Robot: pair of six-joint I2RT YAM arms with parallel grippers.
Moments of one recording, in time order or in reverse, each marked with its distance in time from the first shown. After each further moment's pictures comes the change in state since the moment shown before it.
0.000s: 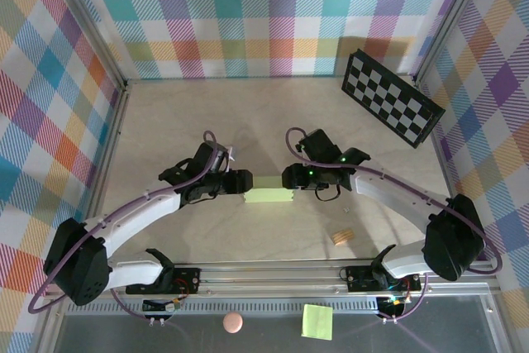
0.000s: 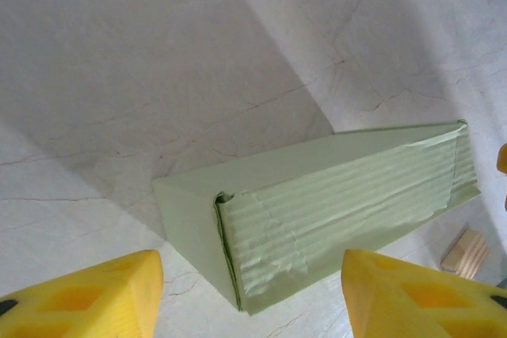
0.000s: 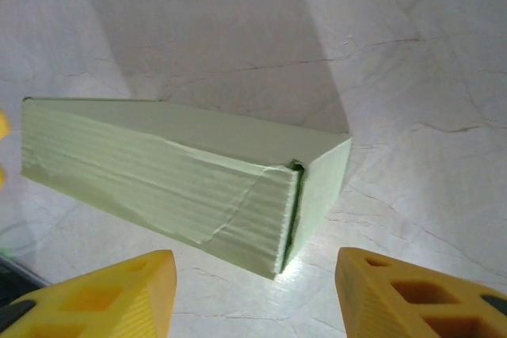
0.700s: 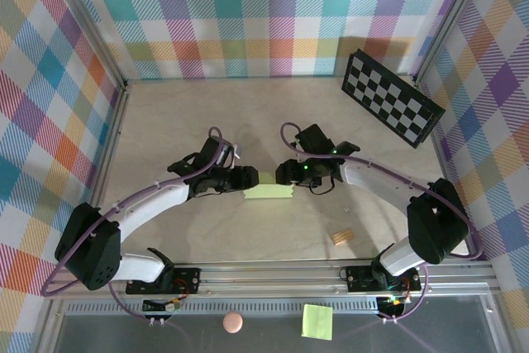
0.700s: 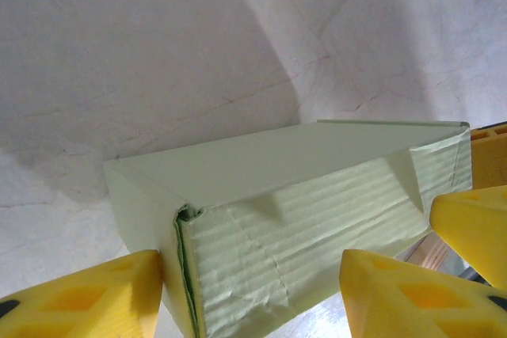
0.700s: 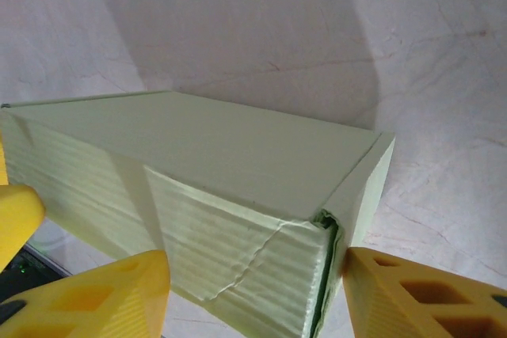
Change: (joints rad) left arm 0.010 0.101 0.055 0.025 0.093 -0.067; right arm -0.037 0.122 0.051 0.045 -0.115 0.011
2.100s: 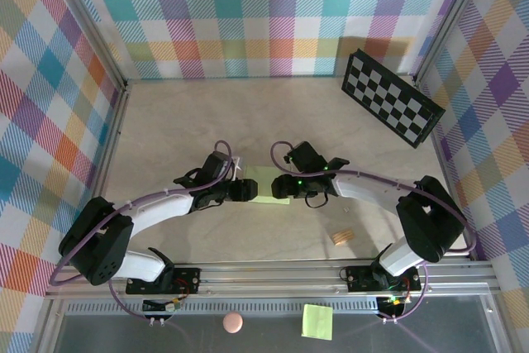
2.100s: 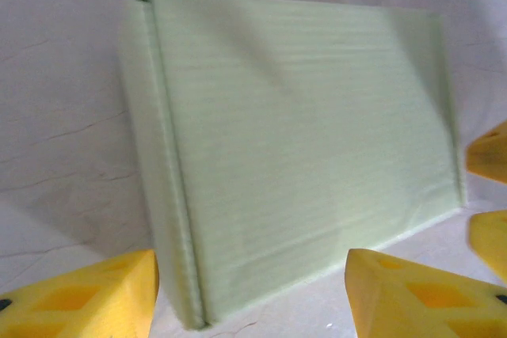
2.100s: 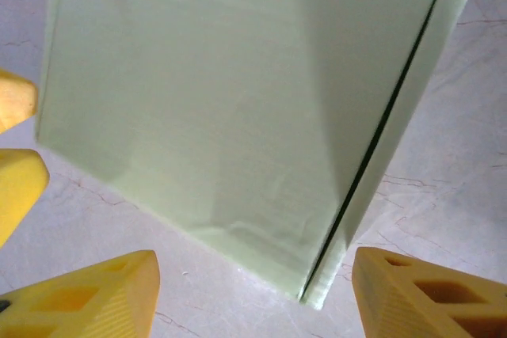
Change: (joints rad) left arm -0.019 0.035 -0.204 0.256 -0.092 0.138; right arm 0.080 0.026 -0.154 0.178 0.124 -0.037
